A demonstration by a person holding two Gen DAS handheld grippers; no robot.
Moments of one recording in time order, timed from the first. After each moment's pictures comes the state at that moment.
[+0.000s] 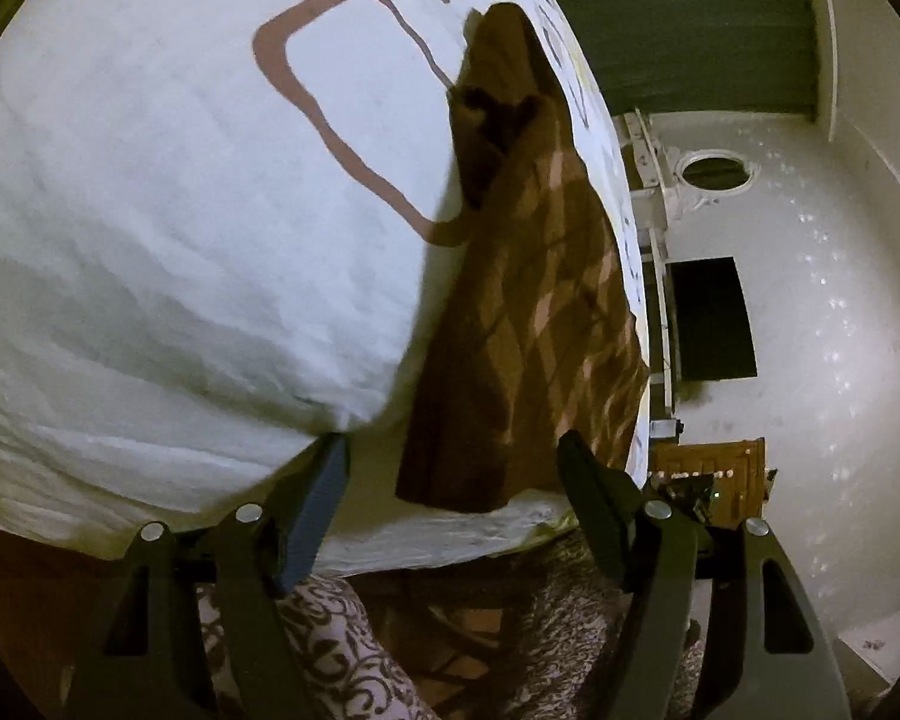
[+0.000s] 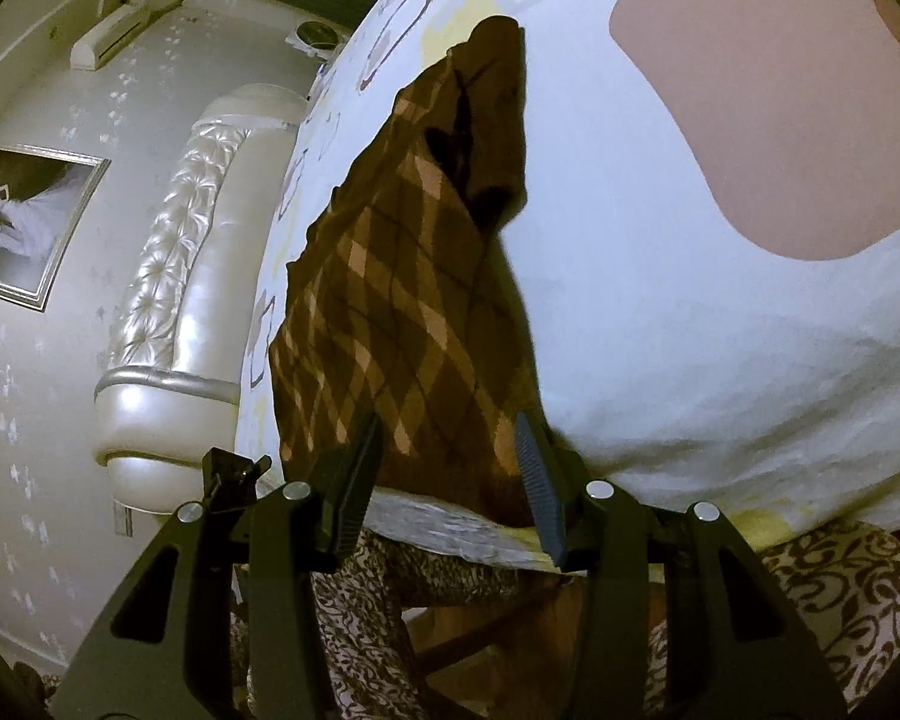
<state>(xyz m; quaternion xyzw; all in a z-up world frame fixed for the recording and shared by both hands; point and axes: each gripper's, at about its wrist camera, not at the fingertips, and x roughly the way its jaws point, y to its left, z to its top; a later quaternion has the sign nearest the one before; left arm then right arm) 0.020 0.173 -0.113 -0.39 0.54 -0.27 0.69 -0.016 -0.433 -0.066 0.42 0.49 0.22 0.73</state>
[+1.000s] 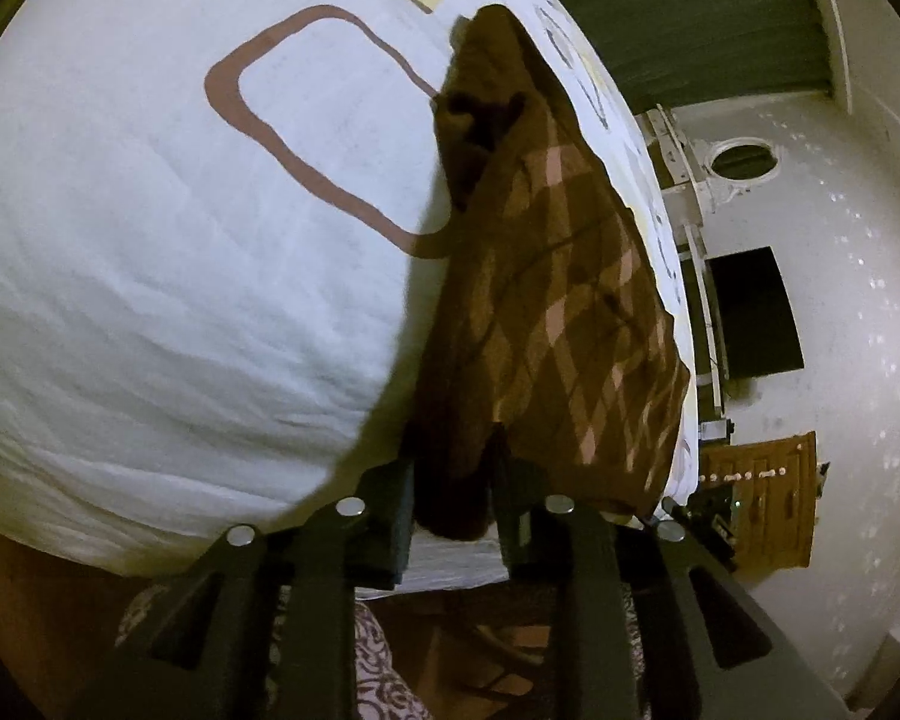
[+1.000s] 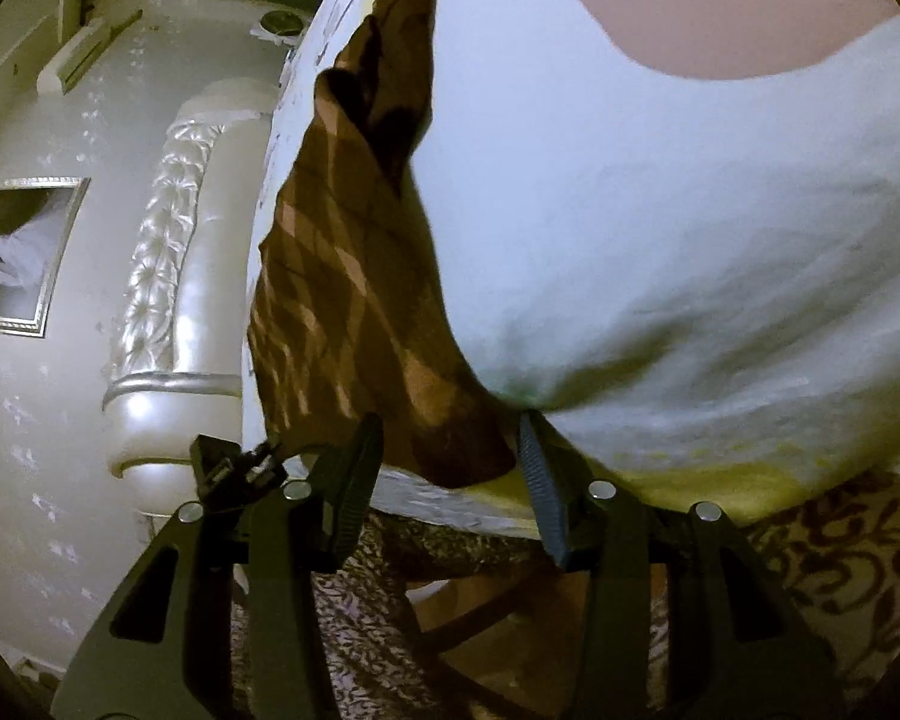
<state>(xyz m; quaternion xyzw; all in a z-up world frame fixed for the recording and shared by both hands) 0.029 0.151 -0.099 -0.34 0.55 -0.23 0.73 -0.027 -0.433 -0.111 0.45 0.53 0.21 0.69</state>
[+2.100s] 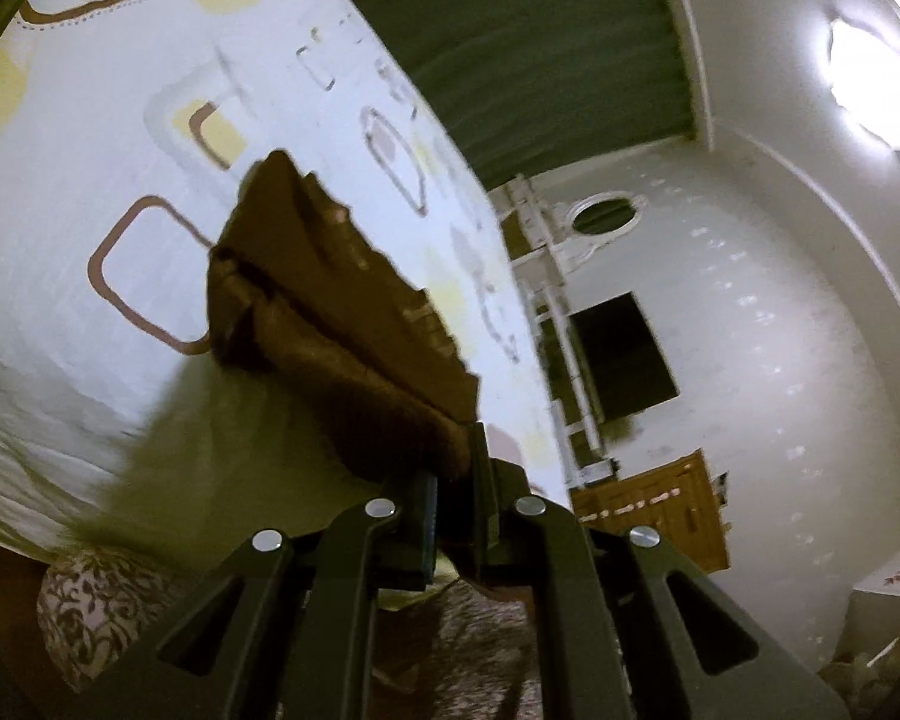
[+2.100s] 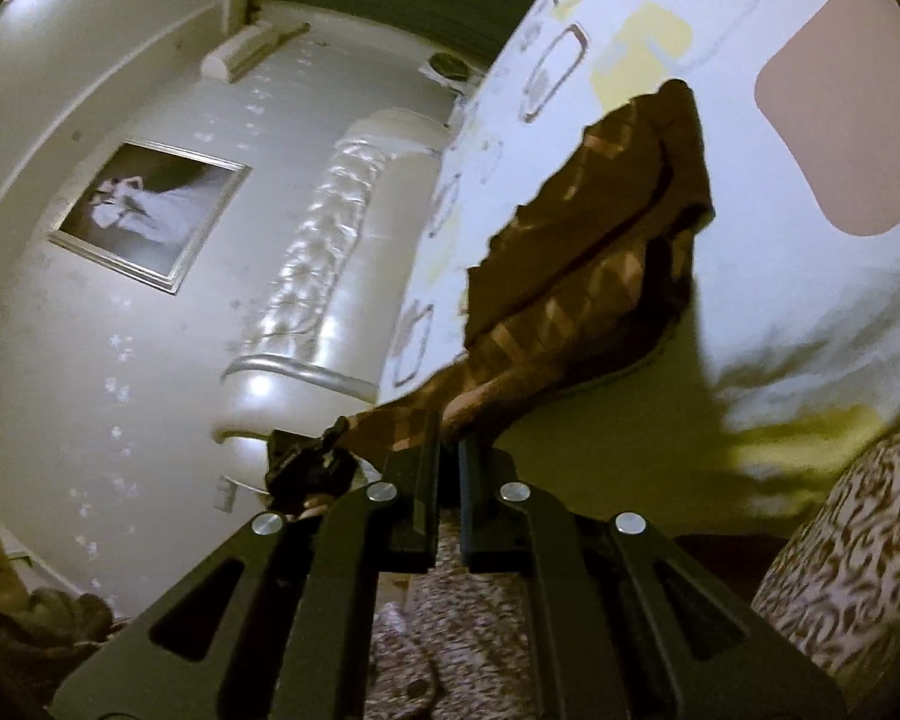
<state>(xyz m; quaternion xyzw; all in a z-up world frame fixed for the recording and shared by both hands) -0.020 0.153 0.032 -0.41 0.39 -0.33 0.76 -0.094 -0.433 0.025 0.47 0.37 0.33 0.73</state>
